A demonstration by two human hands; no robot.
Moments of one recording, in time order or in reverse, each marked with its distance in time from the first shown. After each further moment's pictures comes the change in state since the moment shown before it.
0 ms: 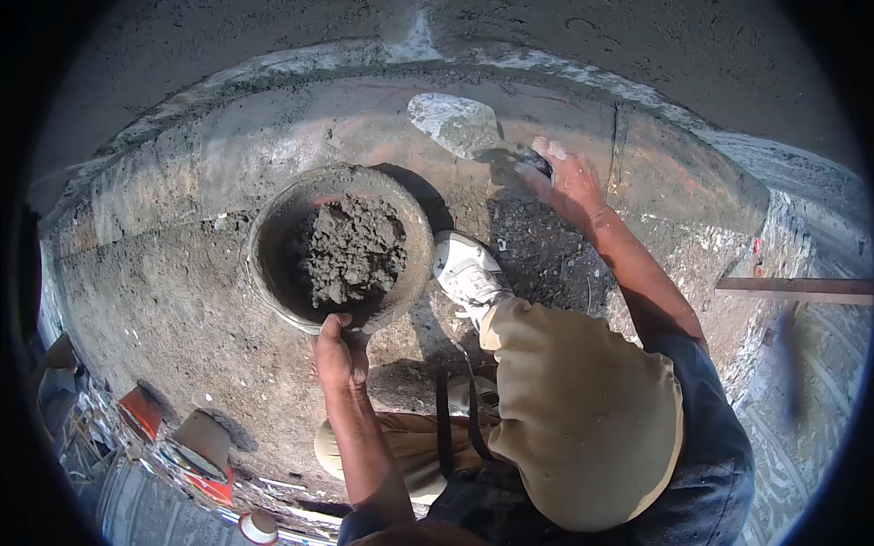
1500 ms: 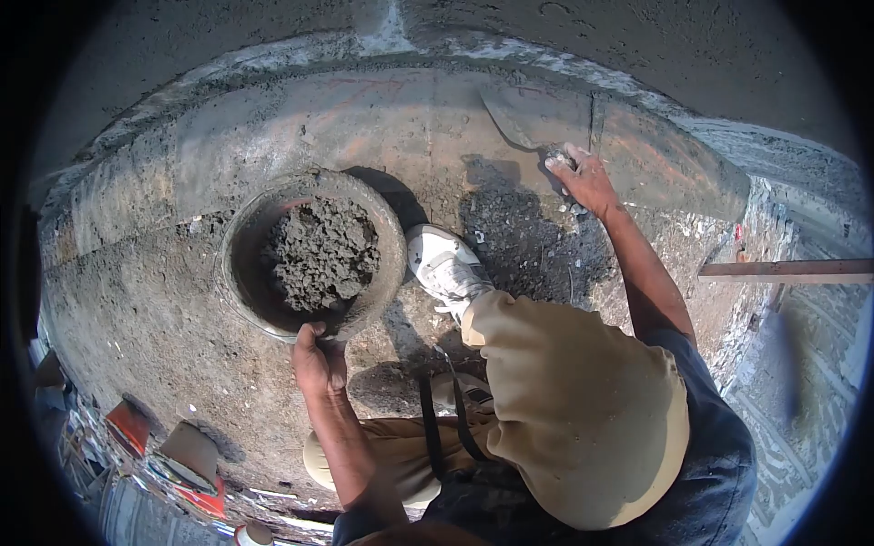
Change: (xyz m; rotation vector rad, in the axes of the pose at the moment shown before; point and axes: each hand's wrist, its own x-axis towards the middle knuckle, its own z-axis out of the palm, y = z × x) left_hand 0.001 -0.005 -0.018 -0.051 -0.008 -0.024; right_hand -0.054 0.116 0.038 0.041 0.022 0.268
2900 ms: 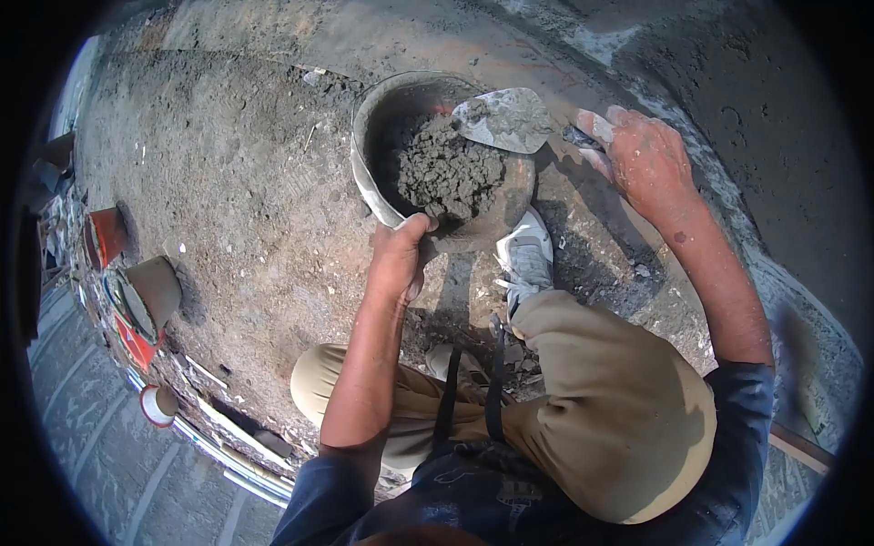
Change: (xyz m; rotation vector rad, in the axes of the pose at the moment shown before) left_hand -0.004 -0.003 0.020 0.173 -0.110 0.103; right_hand 0.053 -0.291 -0.112 -0.496 -0.262 -0.785
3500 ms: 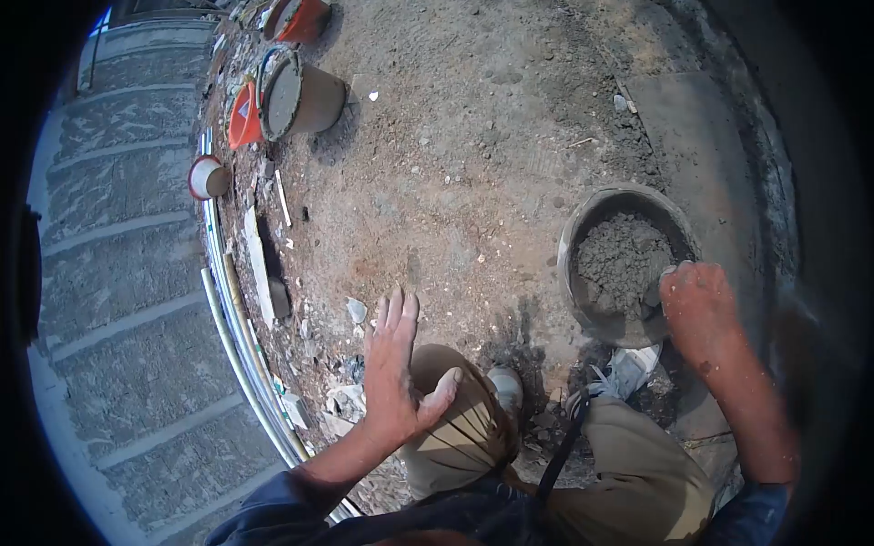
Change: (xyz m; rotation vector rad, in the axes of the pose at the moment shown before) left_hand -0.239 0.074 -0.115 1.312 0.640 0.316; right_hand 0.090 -0.151 -0.047 -0.139 -0.091 -0.824
